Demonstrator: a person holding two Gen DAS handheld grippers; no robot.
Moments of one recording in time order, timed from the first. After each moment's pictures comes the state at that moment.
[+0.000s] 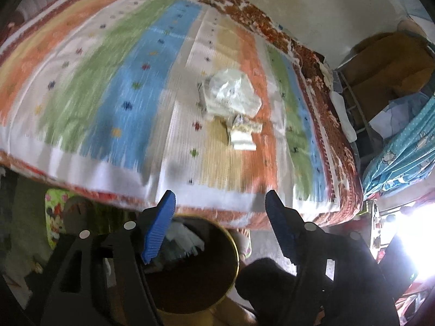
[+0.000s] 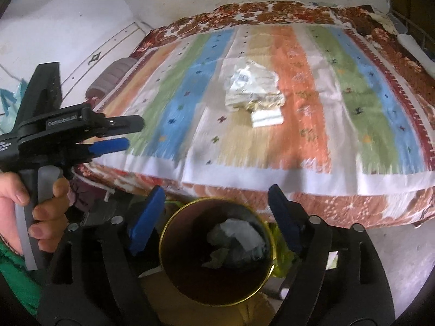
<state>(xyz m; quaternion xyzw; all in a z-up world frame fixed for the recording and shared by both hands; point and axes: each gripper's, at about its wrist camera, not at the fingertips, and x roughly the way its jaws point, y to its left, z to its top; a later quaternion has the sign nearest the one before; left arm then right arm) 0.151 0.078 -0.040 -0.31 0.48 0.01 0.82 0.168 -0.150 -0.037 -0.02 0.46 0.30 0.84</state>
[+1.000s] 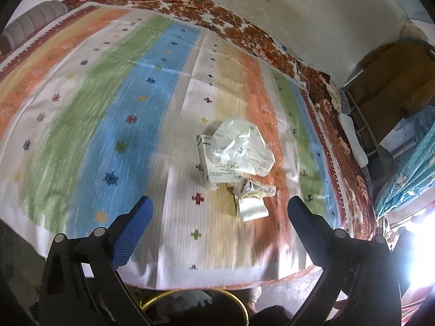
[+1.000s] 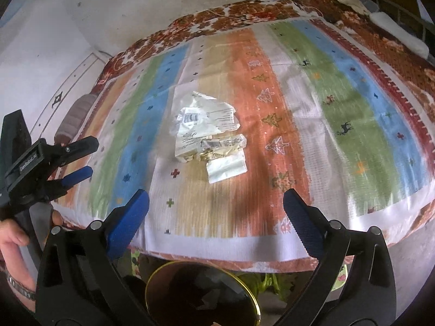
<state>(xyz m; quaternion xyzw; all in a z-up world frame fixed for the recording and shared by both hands) 0.252 0.105 -0.056 -0.29 0.43 0.03 0.85 0.291 -0.148 -0.065 0.05 0.46 0.22 0.86</state>
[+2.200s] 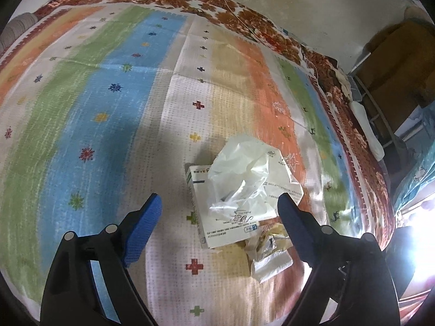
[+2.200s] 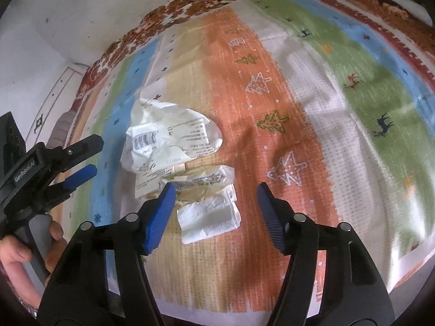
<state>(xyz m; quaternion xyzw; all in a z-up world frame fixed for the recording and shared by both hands) 0.365 0.107 -0.114 -0.25 0.46 0.02 0.85 0.394 -0.125 -0.144 0.11 0.50 0.19 0.84</state>
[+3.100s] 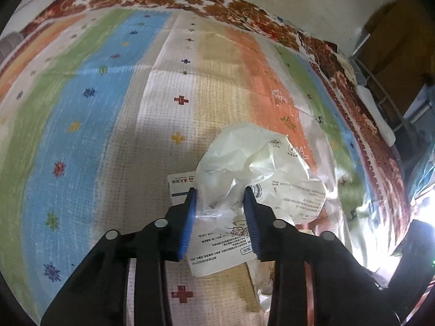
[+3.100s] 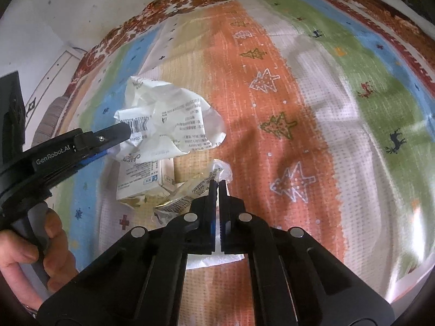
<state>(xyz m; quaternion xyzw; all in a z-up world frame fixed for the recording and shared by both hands) 0.396 0.078 -0.136 -0.20 0.47 0.02 0.86 0.409 -0.108 -0.160 0.05 0.50 0.20 0.84</state>
